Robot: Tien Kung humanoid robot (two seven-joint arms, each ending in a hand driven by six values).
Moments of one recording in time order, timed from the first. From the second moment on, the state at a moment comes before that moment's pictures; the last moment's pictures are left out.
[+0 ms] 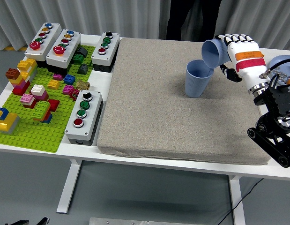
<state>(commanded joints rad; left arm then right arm) -0.18 0.10 -0.69 -0.18 0.53 -0.05 0.23 0.78 -0.30 0.62 1.02 -2.06 -0.58 -0.17</state>
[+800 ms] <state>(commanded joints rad) -0.17 0.10 -0.69 -0.18 0.54 -0.05 0.23 0.73 -0.29 0.69 1.06 -1.61 -0.57 0.03</state>
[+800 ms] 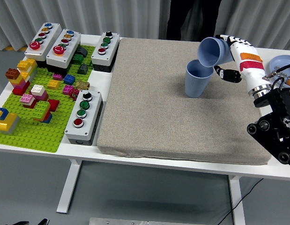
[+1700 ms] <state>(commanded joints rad) -0.17 0.09 -0.69 -0.18 0.53 -0.05 0.23 0.62 -0.27 1.01 1.14 -0.67 -0.35 -0.09</state>
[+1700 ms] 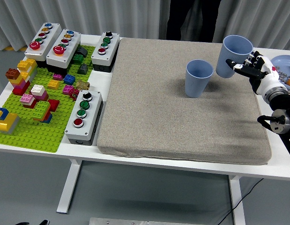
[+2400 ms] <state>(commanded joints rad) -0.17 0.09 -0.68 -0.18 0.53 -0.05 0.23 0.52 -0.27 0.99 1.13 -0.72 -0.38 -0.02</state>
